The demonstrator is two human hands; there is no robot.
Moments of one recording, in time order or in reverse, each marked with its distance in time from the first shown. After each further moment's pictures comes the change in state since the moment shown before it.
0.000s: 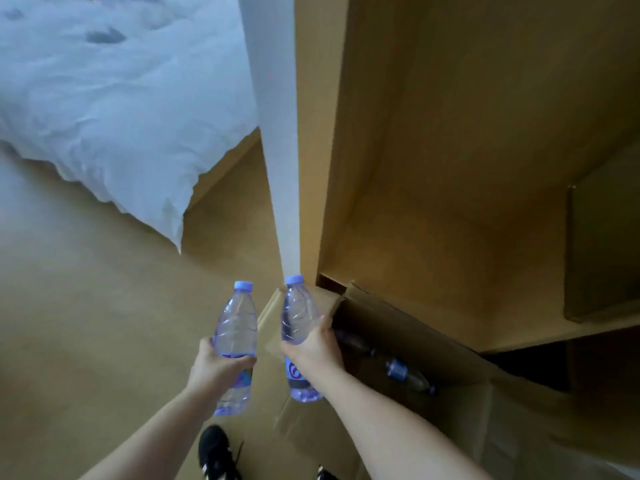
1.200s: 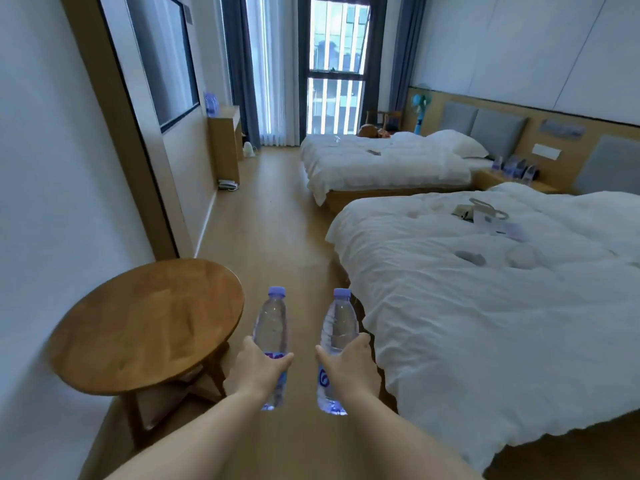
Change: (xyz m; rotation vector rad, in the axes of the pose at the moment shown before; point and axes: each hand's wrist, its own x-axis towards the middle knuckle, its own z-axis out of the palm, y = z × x) left_hand 0.168 0.068 -0.624 -0.208 0.855 -0.013; right_hand -0.052 -0.589 0.437 -0.418 -0.201 -0.778
